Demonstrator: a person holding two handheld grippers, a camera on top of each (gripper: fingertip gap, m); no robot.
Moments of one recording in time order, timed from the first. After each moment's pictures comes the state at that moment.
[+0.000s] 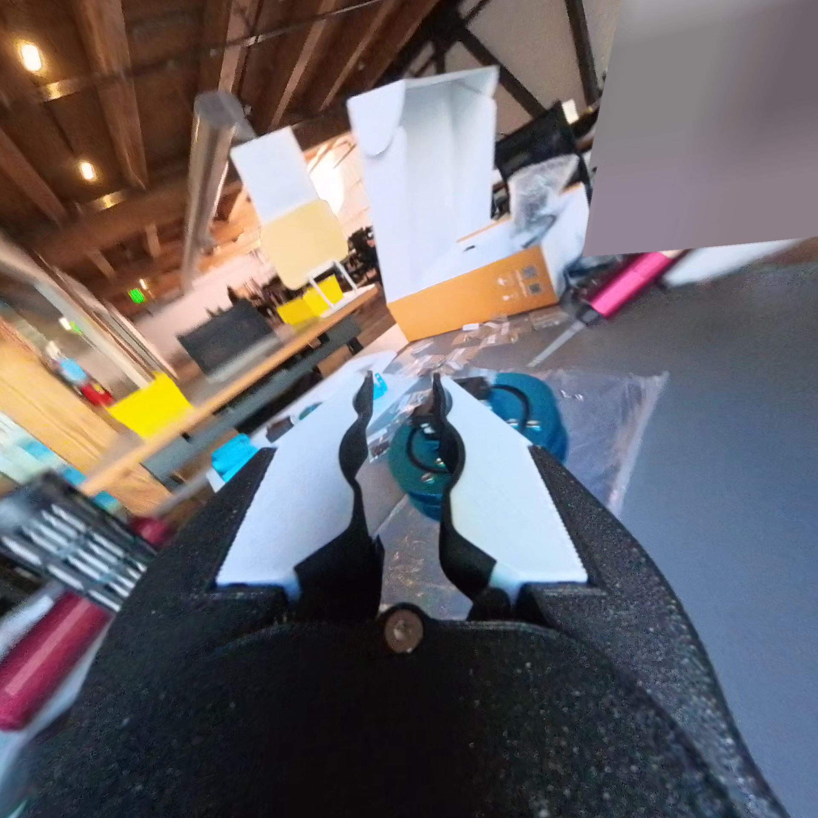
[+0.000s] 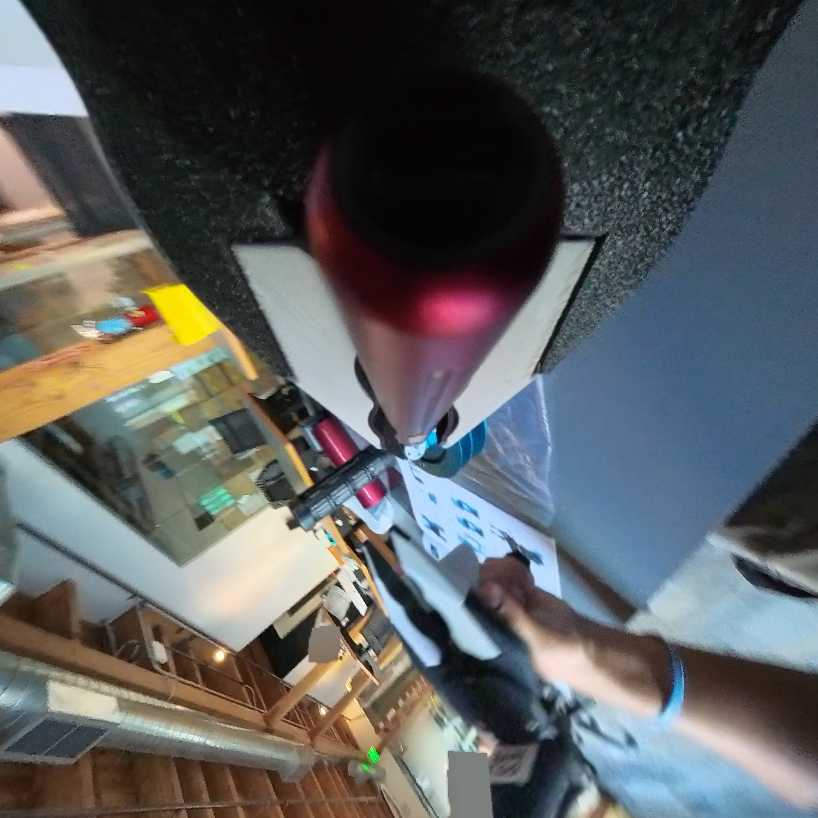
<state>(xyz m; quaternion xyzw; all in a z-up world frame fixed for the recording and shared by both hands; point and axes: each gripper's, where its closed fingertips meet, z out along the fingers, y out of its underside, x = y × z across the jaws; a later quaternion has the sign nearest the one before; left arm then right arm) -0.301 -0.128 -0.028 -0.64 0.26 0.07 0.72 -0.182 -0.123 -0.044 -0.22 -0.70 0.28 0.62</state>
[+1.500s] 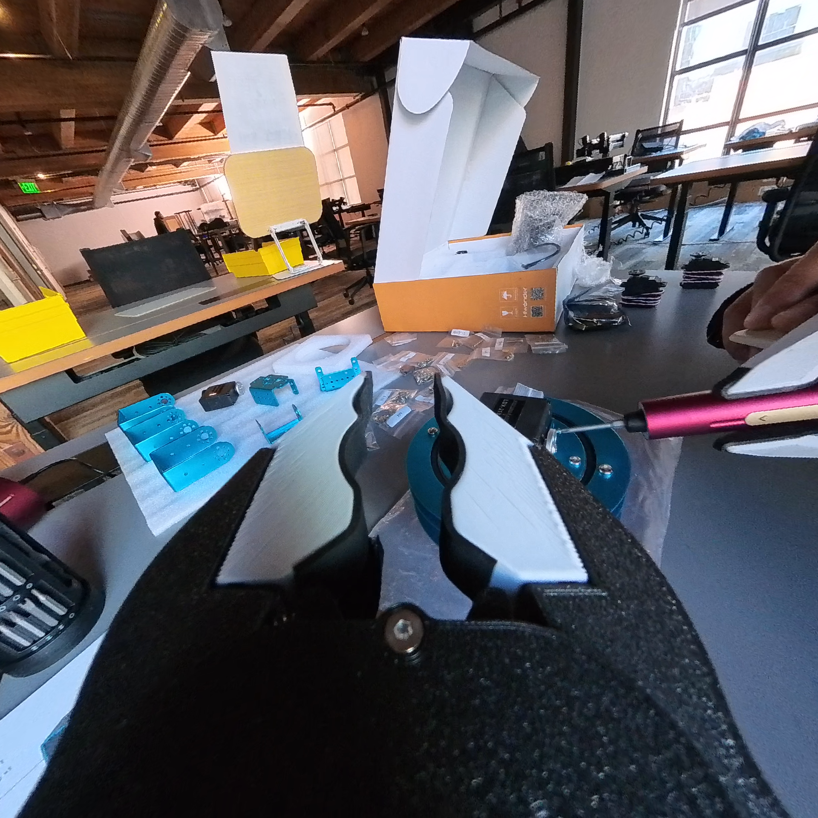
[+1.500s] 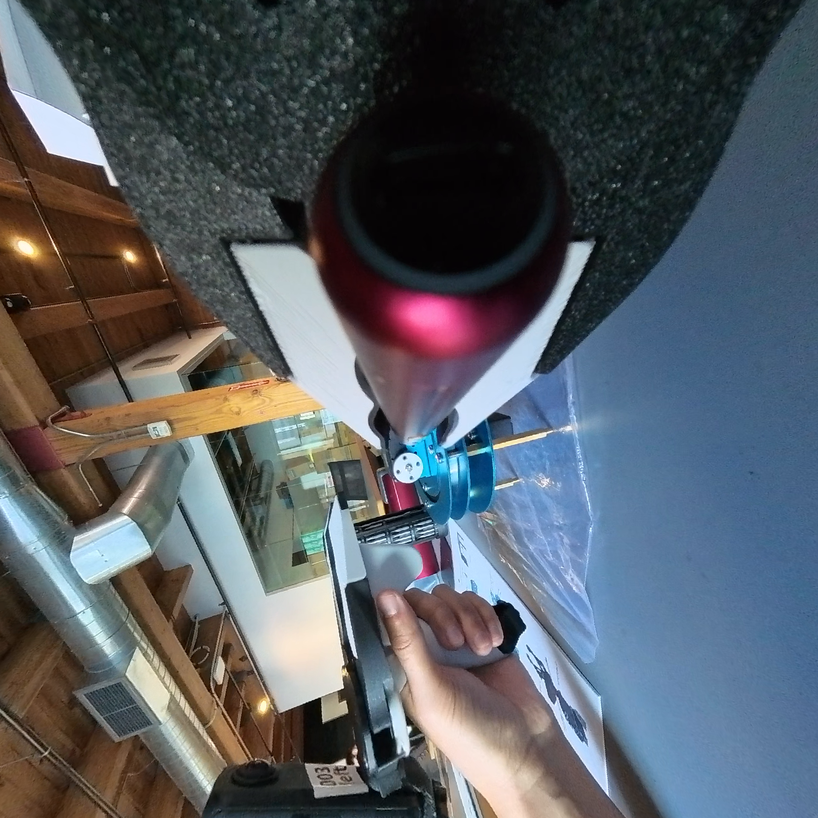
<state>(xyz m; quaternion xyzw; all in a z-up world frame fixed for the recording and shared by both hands) -0.330 -0.073 -0.037 -0.68 0.19 -0.06 0.71 -0.218 -0.130 -0.080 -0.17 -0.71 0.05 0.68</state>
